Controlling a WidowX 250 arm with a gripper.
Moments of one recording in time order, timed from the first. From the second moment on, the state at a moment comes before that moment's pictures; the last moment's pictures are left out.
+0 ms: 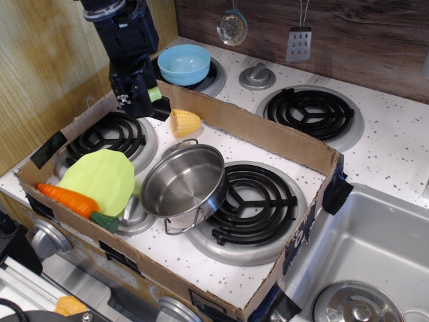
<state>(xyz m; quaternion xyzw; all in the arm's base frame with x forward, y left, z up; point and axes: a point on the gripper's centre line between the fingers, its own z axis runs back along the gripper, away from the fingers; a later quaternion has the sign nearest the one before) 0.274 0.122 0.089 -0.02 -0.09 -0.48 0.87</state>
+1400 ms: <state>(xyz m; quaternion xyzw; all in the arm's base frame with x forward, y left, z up) 0.324 0.162 0.065 0.08 -0.20 -0.59 0.78</state>
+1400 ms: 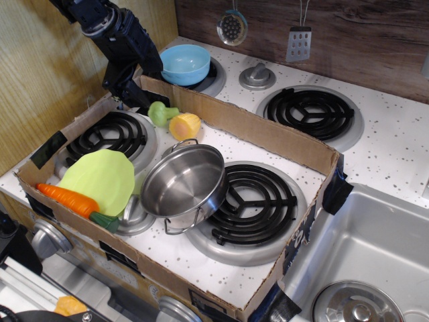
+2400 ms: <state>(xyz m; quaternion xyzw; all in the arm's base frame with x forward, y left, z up) 0.314 0.134 0.109 0.06 -0.14 -0.57 0.81</state>
